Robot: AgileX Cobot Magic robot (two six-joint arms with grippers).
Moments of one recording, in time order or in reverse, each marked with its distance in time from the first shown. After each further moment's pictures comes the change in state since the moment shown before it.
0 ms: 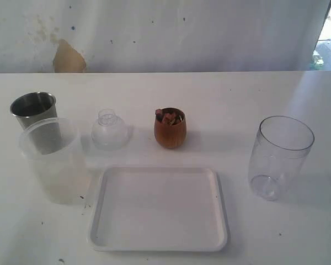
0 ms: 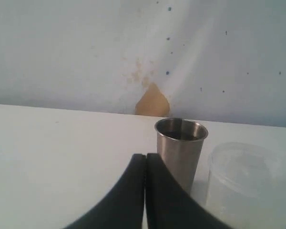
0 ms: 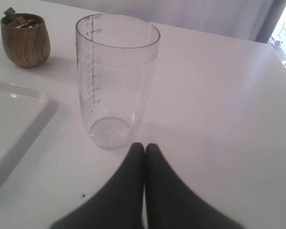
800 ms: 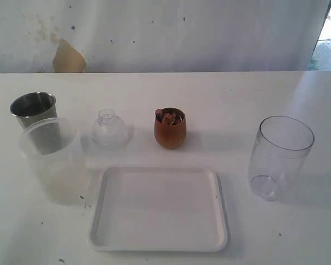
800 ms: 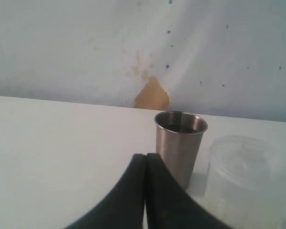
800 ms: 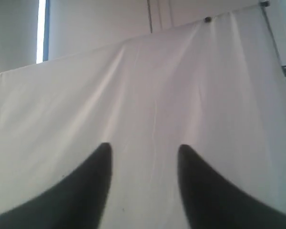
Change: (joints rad) left arm 0.000 0.000 0.000 -0.011 0.020 -0.003; right arm -0.001 0.140 -0.194 -0.249 -0.920 0.547
